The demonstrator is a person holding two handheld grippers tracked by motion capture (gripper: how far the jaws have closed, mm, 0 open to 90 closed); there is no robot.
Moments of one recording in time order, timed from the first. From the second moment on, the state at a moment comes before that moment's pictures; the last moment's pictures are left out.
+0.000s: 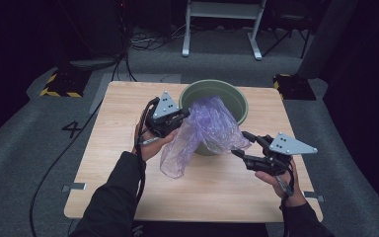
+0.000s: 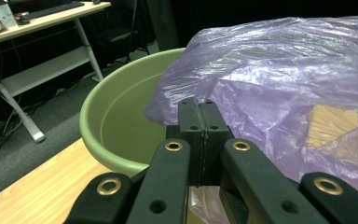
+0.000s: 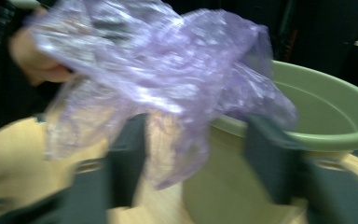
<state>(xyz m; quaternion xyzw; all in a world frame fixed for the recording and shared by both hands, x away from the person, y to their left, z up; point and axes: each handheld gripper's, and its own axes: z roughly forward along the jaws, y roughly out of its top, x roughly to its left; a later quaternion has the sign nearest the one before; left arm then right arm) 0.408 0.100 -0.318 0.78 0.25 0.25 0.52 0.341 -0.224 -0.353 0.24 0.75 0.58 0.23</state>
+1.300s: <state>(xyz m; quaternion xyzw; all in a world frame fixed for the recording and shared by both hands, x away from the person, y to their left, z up) 0.511 0.113 -0.333 0.77 0.34 0.28 0.47 0.442 -0.280 -0.355 0.36 0.79 0.44 0.24</state>
